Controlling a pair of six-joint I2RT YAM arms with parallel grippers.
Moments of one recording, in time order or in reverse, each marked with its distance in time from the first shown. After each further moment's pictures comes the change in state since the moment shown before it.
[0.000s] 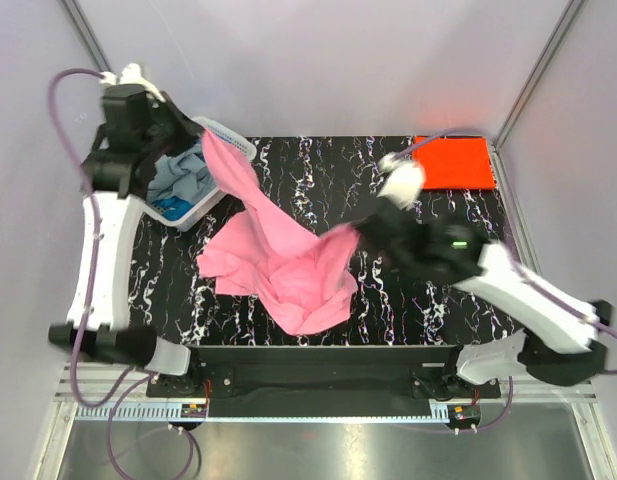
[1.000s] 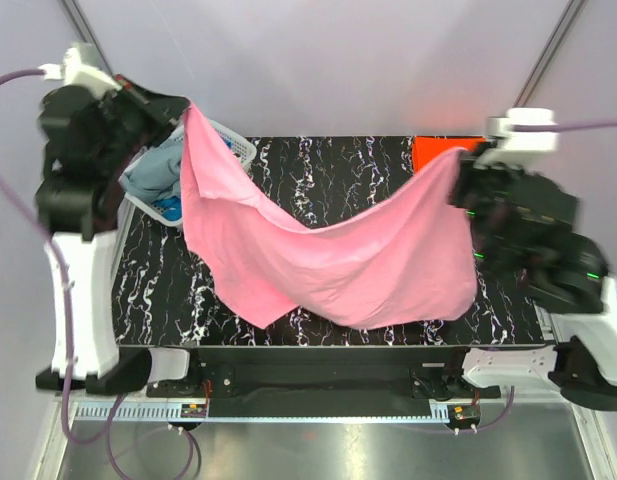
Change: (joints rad) left arm 0.000 -0.214 0.150 0.050 0.096 -0.210; right arm -0.034 -0.310 0.188 0.461 0.441 -0.911
